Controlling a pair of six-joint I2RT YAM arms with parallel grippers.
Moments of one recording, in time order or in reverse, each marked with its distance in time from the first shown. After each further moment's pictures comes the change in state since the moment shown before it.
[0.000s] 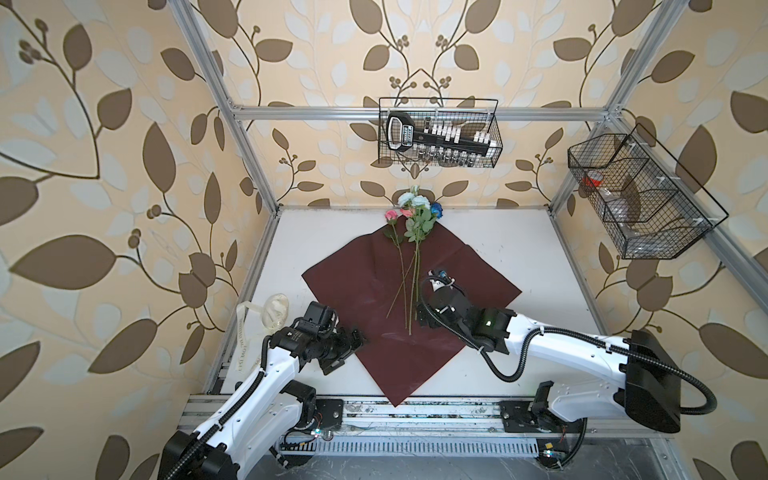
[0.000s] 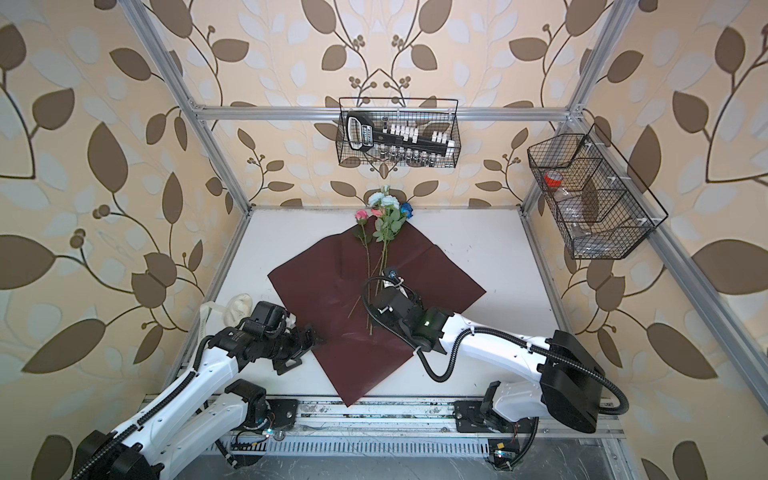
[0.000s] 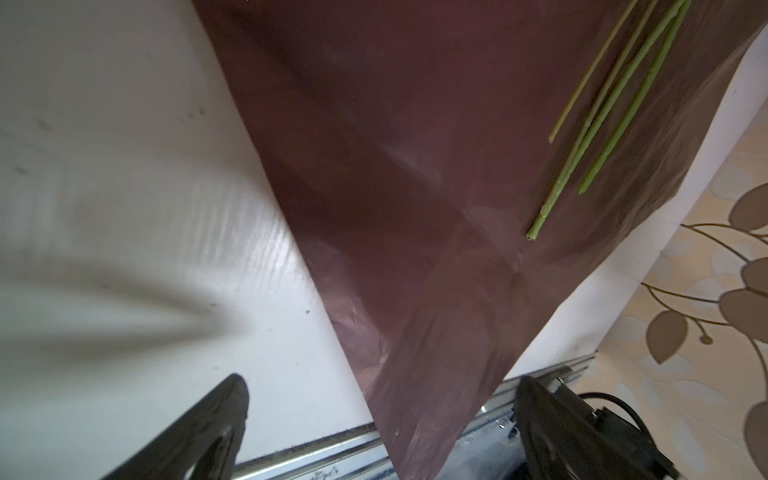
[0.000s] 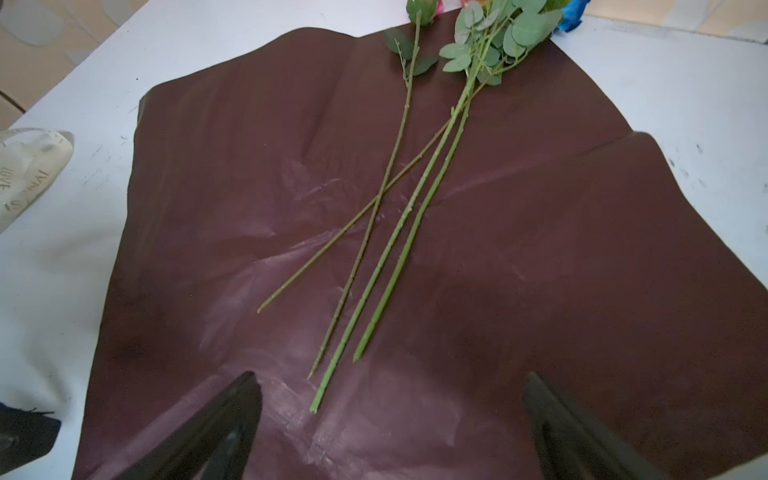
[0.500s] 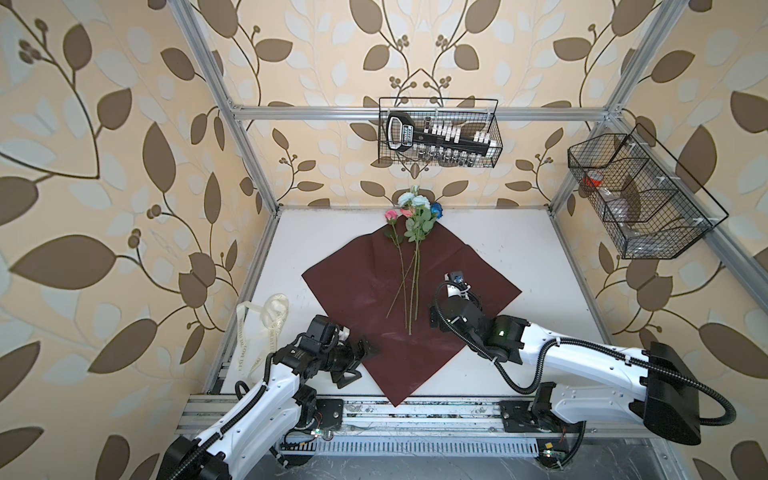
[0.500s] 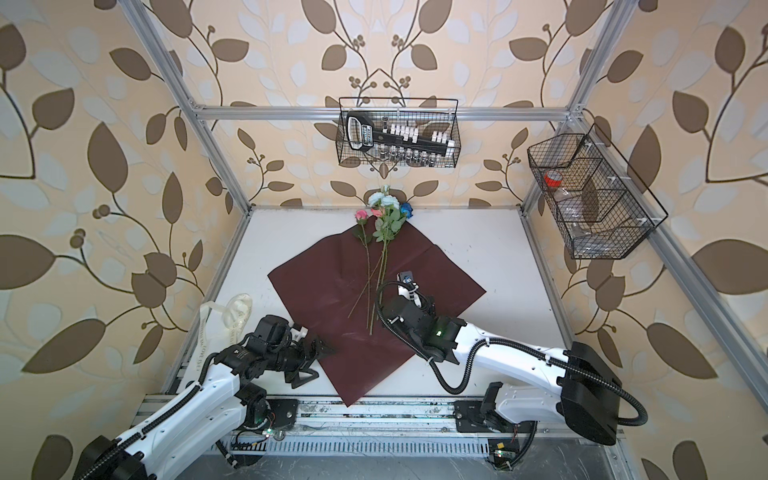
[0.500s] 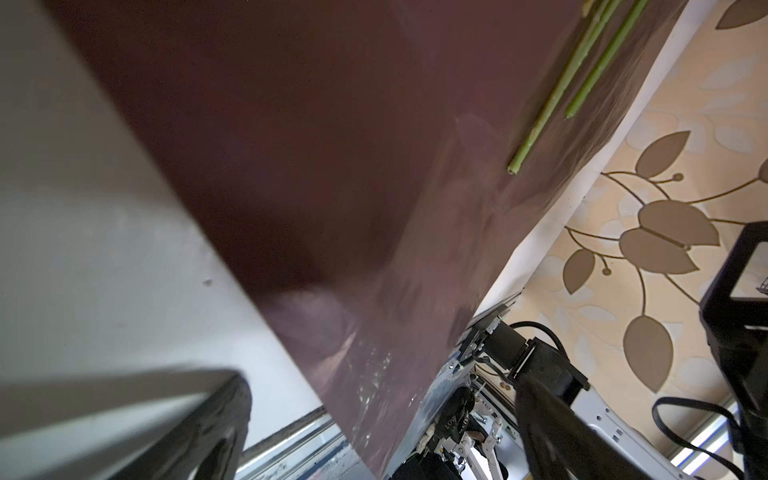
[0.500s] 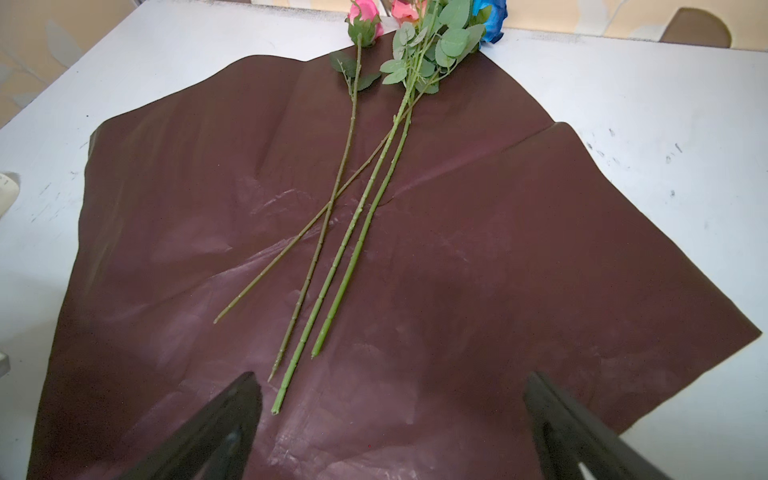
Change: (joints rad) left arm -0.093 -0.071 -0.180 0.263 0.183 -0.191; right arm 0.011 -0.090 -0.071 -0.017 0.126 0.074
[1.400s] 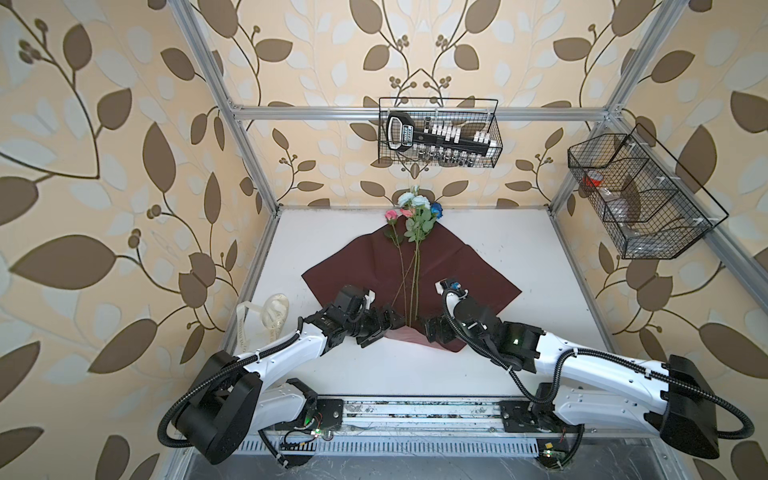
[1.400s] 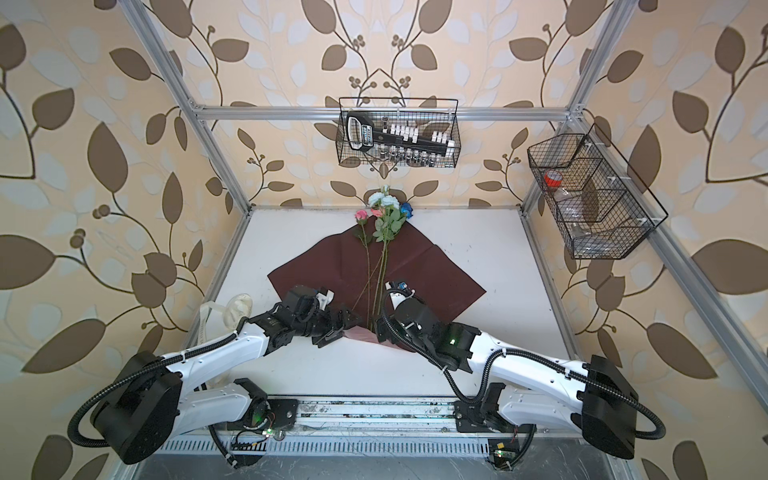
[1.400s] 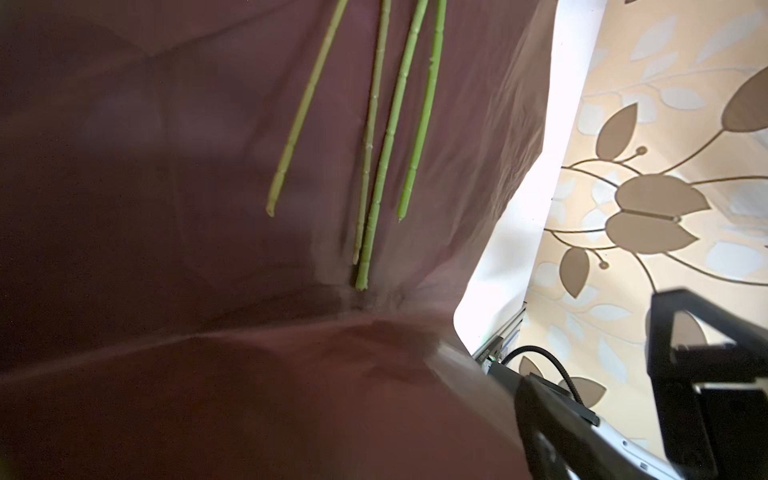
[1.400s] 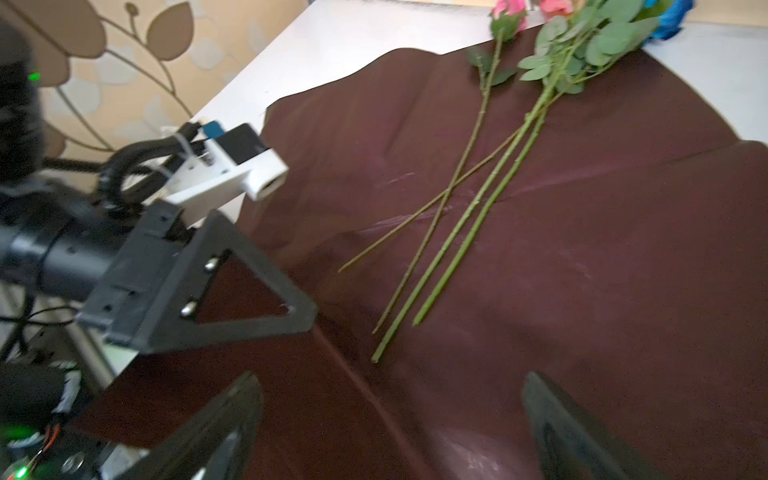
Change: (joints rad) left arm -0.128 0.463 0.256 0.385 -0.144 0.090; right arm -0.001 -0.120 -0.098 0.167 -0.390 -0.165
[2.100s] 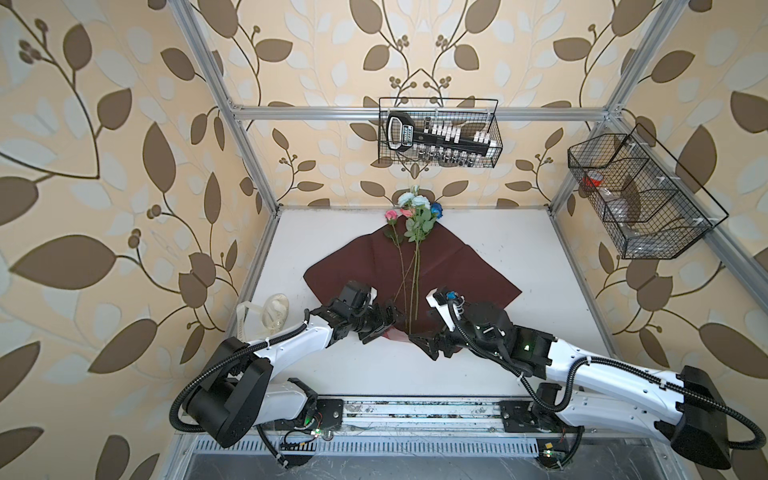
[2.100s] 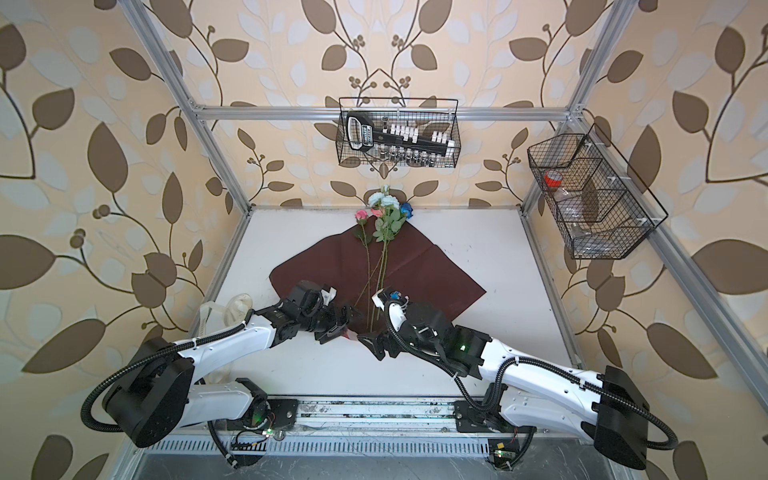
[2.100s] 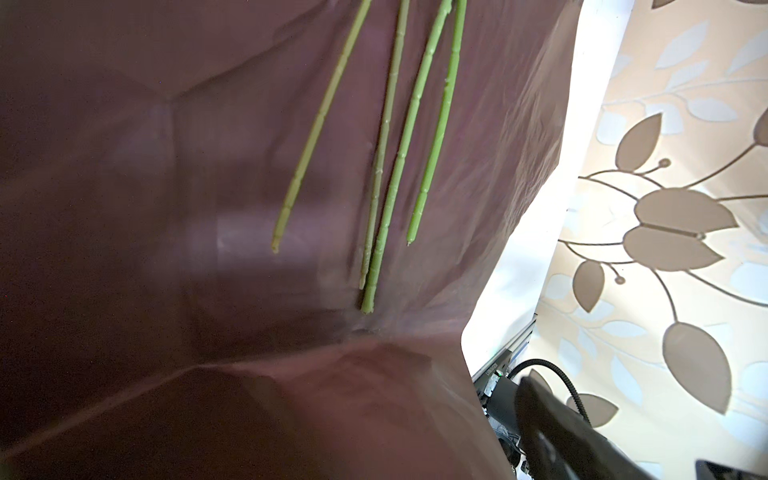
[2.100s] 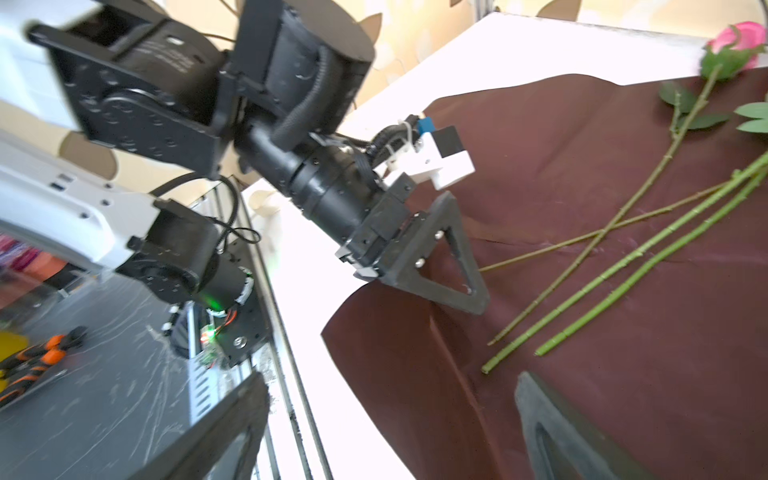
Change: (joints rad) left arm 0.000 0.072 0.053 -0.017 -0.021 -0.002; right arm -0.002 -0.099 -0.051 0.117 -0.335 -0.136
